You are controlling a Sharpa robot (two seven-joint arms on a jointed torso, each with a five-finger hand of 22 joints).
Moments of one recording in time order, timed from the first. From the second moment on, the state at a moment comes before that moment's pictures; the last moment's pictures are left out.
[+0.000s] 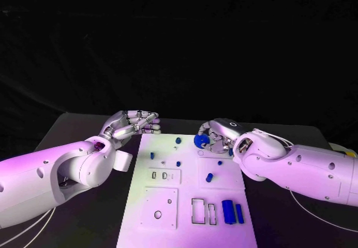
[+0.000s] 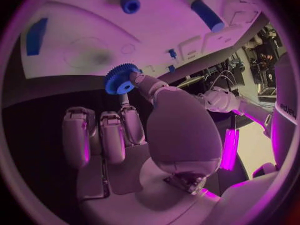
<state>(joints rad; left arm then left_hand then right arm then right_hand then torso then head) 1.22 -0.97 -0.01 1.67 -0.08 -0.32 0.41 1.48 -0.12 0.26 0.29 0.21 0.89 0.22 0.24 0.16 1.06 0.17 0.12 0.07 1.01 0.13 0.30 0.27 0.16 0.92 0.23 0.36 0.15 1.29 -0.72 -0.14 1.49 -1.55 -0.48 -0.18 1.29 -0.18 0.53 0.00 0.20 0.86 0.17 0.33 0.41 1.39 0.07 1.41 1.31 1.47 0.01 1.55 1.31 0.05 1.46 0.11 1.46 1.31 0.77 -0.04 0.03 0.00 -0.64</state>
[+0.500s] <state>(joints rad) 1.22 -0.96 -0.01 1.67 -0.08 -0.31 0.41 1.48 -0.12 0.27 0.29 0.21 0.89 0.22 0.24 0.16 1.06 0.17 0.12 0.07 1.01 0.13 0.30 0.27 0.16 0.92 0.23 0.36 0.15 1.28 -0.58 -0.15 1.46 -1.65 -0.52 -0.22 1.28 -0.18 0.54 0.00 0.20 0.86 0.16 0.33 0.41 1.39 0.07 1.41 1.31 1.46 0.01 1.55 1.31 0.05 1.46 0.11 1.46 1.31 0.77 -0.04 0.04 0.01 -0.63</state>
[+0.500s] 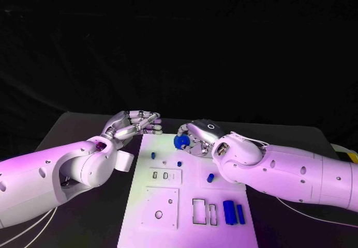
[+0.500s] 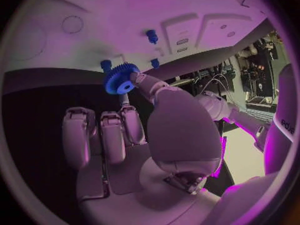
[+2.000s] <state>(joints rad) 1.22 -0.96 -0.01 1.67 -0.08 -0.31 0.41 1.48 -0.12 0.27 0.29 0.21 0.89 0.22 0.23 0.16 1.06 0.17 0.12 0.07 1.00 0.13 0.30 0.28 0.16 0.92 0.23 0.36 0.15 1.23 -0.47 -0.16 1.32 -1.65 -0.49 -0.21 1.16 -0.19 0.43 0.10 0.14 0.76 0.20 0.19 0.38 1.35 0.11 1.37 1.31 1.46 0.03 1.55 1.31 0.05 1.45 0.14 1.44 1.31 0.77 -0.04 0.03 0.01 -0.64</state>
